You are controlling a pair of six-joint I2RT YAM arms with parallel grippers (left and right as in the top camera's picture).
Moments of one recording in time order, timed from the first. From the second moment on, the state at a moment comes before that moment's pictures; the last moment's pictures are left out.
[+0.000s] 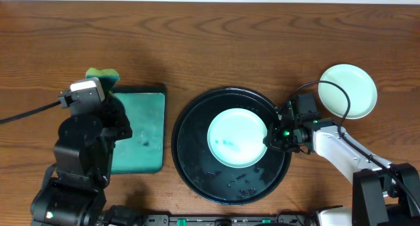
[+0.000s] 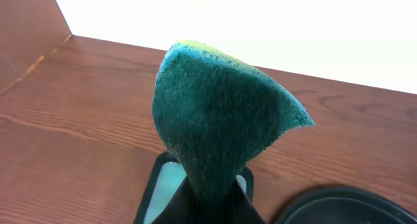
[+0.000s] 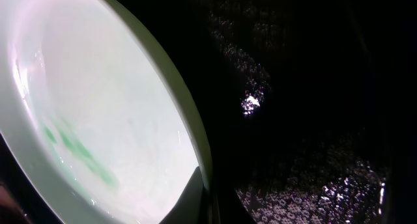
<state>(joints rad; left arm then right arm) -0.25 0.73 1.04 -0.76 -0.33 -0.25 0.20 1.54 0.66 -0.46 -0.43 0.41</state>
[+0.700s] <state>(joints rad) -0.25 1.01 1.04 -0.78 -0.35 -0.23 0.20 1.54 0.66 -0.46 -0.43 0.41</state>
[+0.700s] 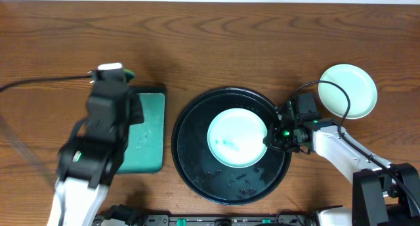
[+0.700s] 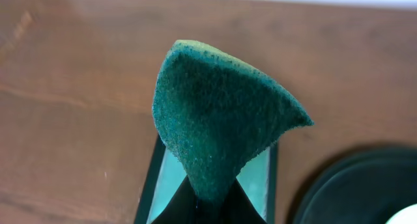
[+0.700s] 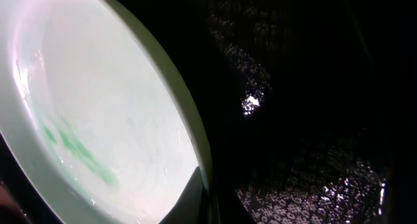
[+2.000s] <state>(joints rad) -0.58 1.51 1.04 -0.66 0.16 -0.48 0.20 1.54 0.66 -0.46 -0.43 0.41</state>
